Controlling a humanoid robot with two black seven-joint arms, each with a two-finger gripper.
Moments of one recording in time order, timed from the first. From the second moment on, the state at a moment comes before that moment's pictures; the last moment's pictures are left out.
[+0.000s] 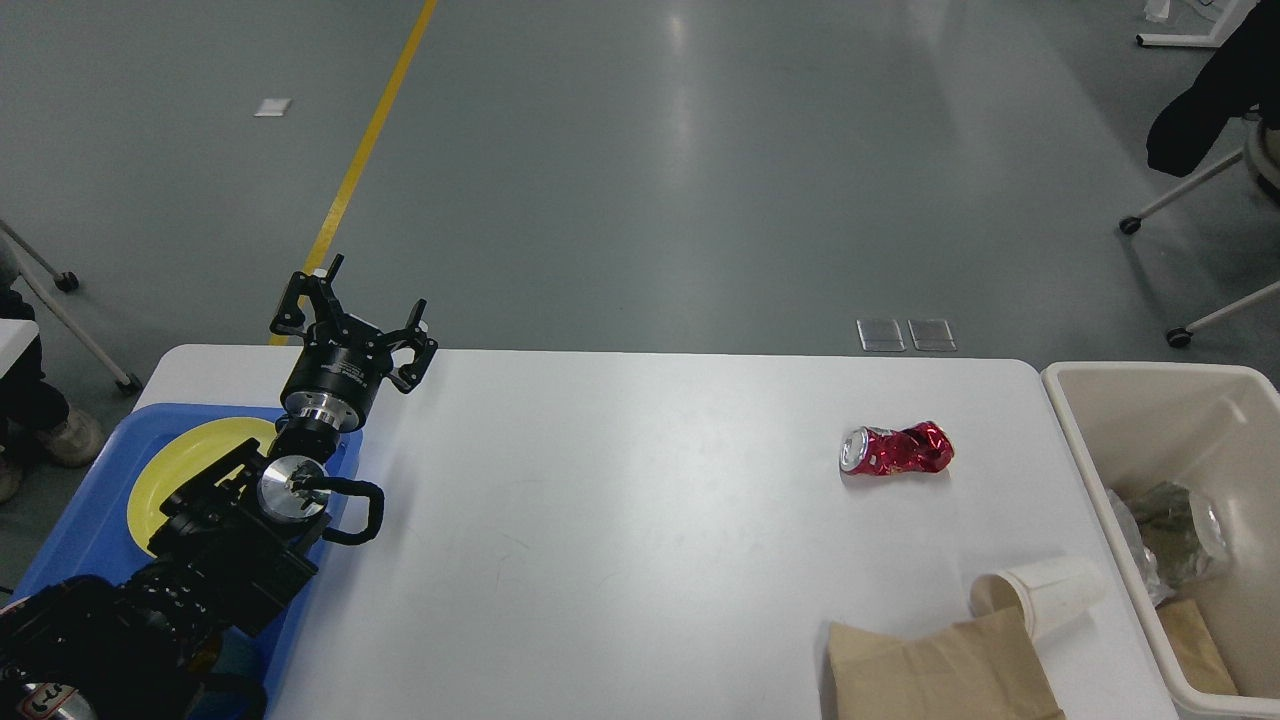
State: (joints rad) left arm -0.77 0.06 -0.81 -0.22 -0.21 -0.58 -0.33; right arm 1.73 -0.87 -1.33 0.39 -0.24 0.47 0.25
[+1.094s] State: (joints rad) left arm -0.77 0.06 -0.81 -0.22 -0.21 -0.58 -0.33; right arm 0.59 -0.51 -0.64 0.07 -0.07 0.00 0.26
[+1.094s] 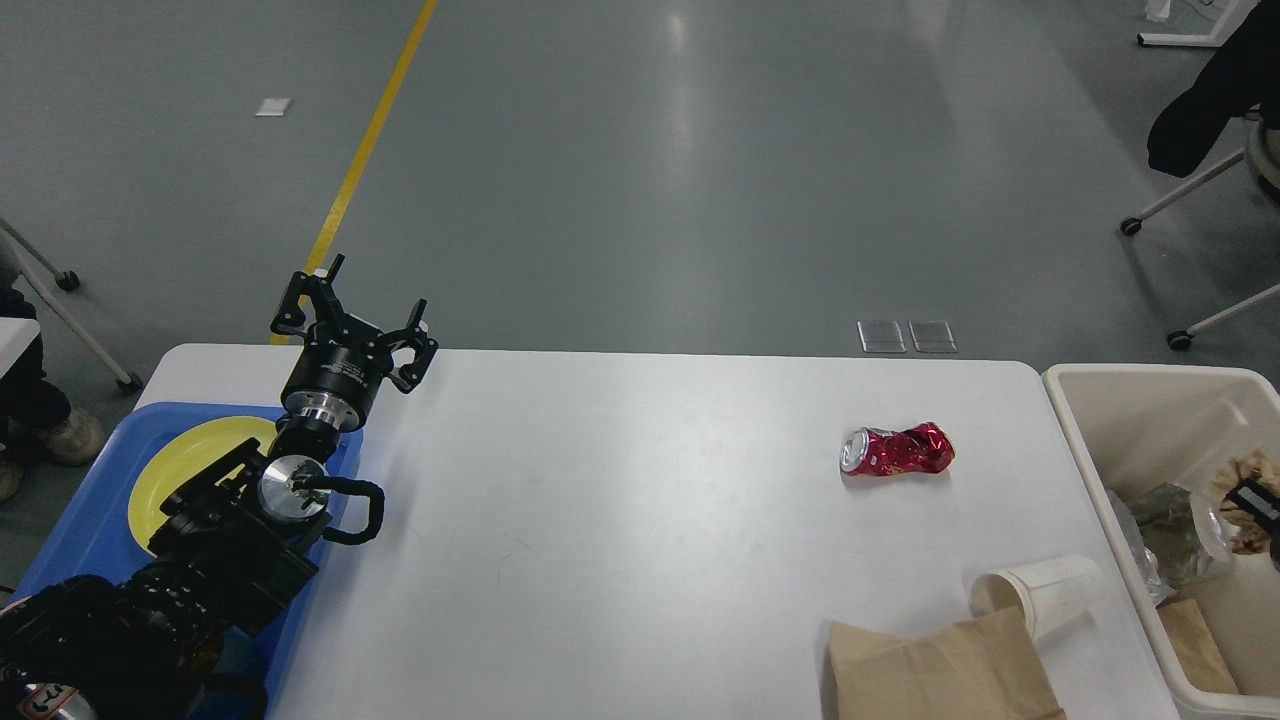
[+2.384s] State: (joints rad) left arm -0.77 0.06 -0.81 -0.22 -0.21 -0.58 -0.33; right arm 1.22 -1.09 -0.88 0.73 -0.54 0.81 0.25
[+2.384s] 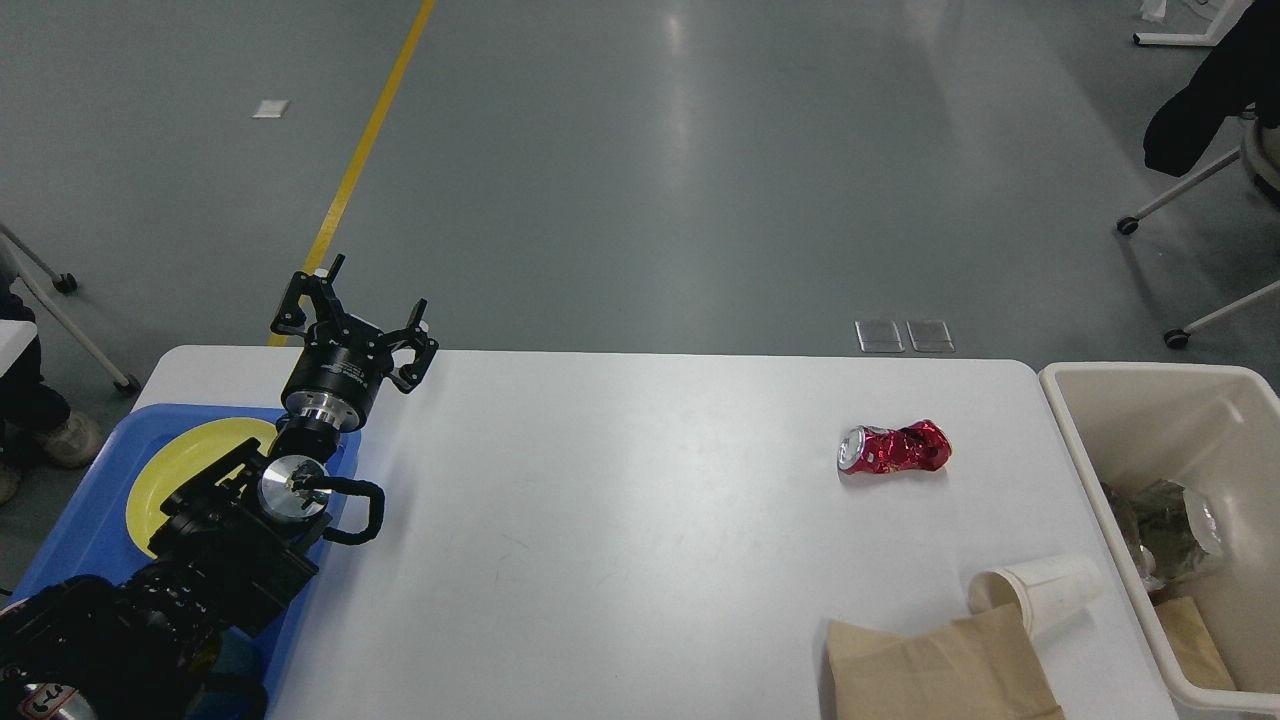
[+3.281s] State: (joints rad) left arm -0.77 0.06 -0.81 -0.22 -0.21 -0.58 -0.33; right arm 0.98 -0.84 -0.76 0.88 0.07 0.78 0.25
